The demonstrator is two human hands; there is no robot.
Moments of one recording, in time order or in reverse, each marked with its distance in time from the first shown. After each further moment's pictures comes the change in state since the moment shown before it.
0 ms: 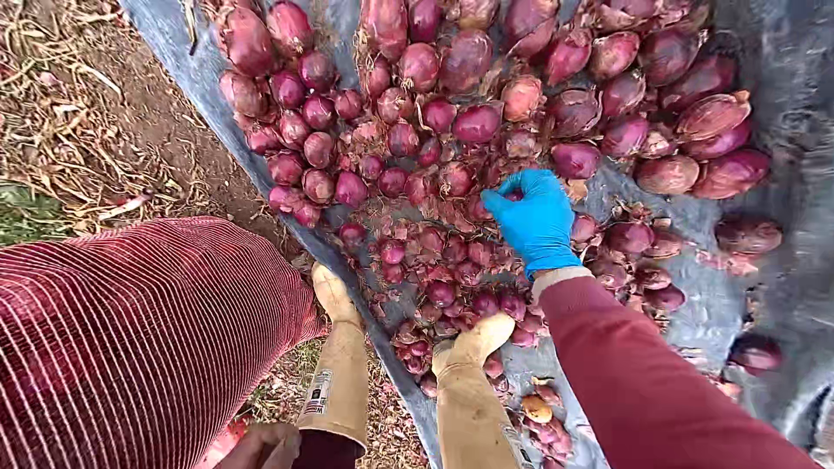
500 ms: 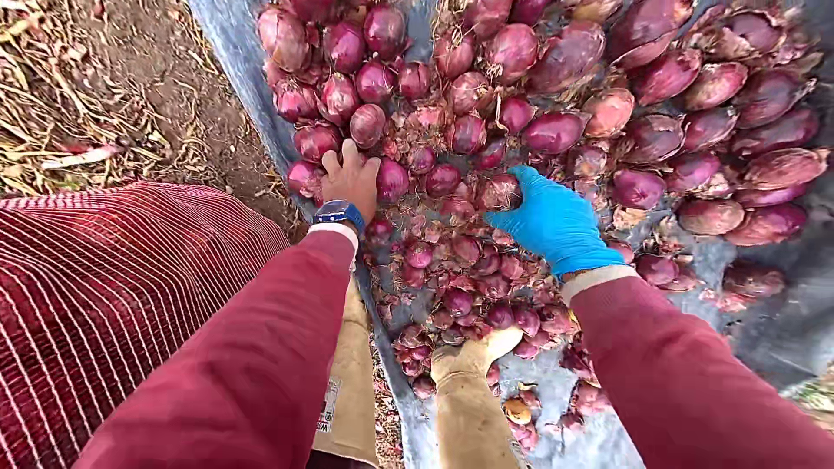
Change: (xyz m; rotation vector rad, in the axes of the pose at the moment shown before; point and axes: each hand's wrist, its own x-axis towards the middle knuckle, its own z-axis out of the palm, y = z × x) left_hand 0.380 0.105 0.053 1.093 0.154 0.345; right_hand 0.017 -0.086 0.033 -0.531 -0.269 -0.099
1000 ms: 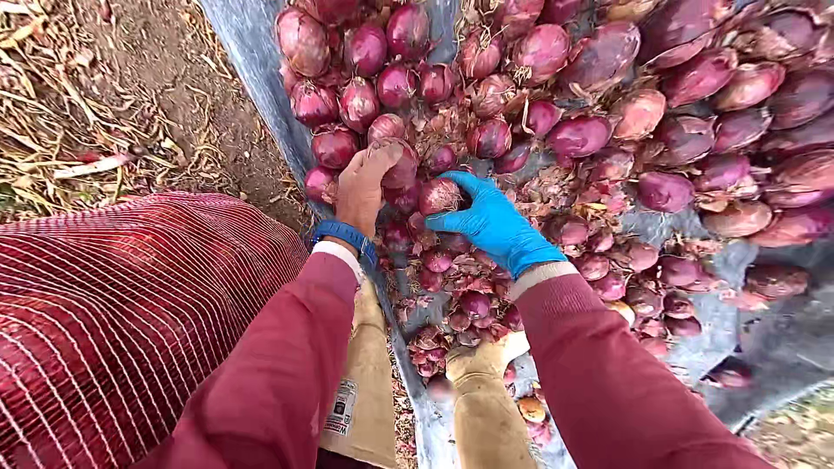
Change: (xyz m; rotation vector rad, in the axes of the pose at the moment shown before) left_hand -0.011 -0.014 -0.017 -1.625 -0.037 -0.341; right_hand 0.009 -0.091 0.032 0.826 -0.210 -0.117
